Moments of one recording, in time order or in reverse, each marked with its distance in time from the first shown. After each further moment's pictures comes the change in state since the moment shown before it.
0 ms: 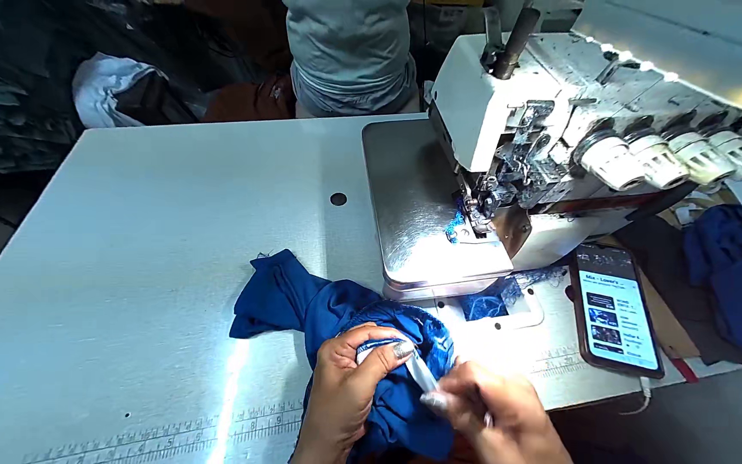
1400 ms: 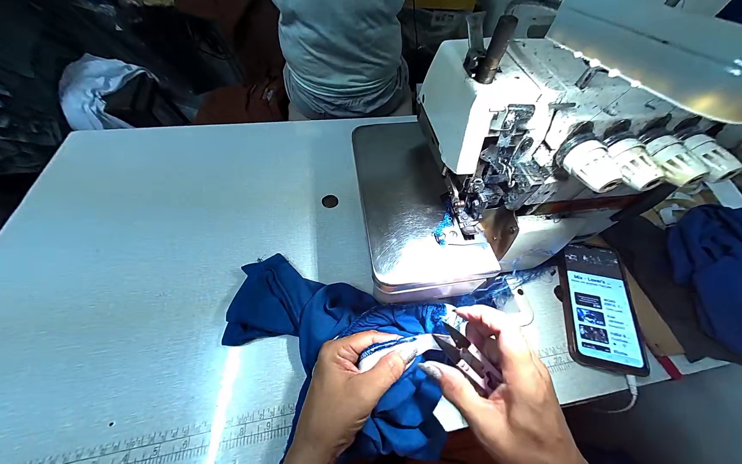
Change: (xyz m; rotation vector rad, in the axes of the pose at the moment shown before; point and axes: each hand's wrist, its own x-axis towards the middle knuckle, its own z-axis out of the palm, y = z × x) left_hand -0.001 0.001 0.003 0.187 -0.086 -0.025; right_hand 0.004 0.006 -0.008 -0.423 0.211 0.079
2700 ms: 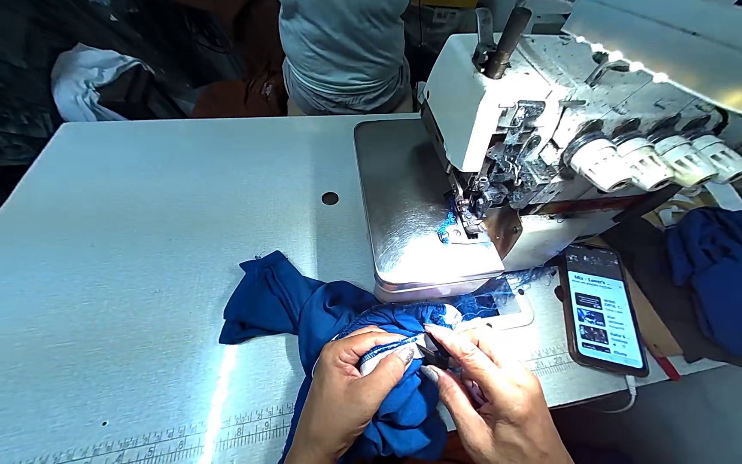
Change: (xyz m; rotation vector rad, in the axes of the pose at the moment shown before) left_hand 0.001 -0.009 -0.004 0.058 -0.036 0.108; right_hand -0.007 -0.003 0.005 -0.103 -0.062 -0.096
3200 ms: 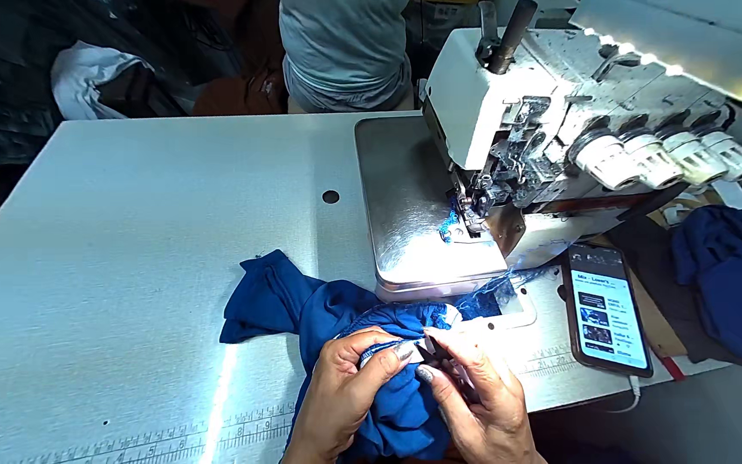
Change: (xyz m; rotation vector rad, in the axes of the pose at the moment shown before) left_hand 0.001 0.003 -0.003 -0.118 -0.037 -0.057; right_hand -0.009 0.011 0.028 0.322 0.137 -0.047
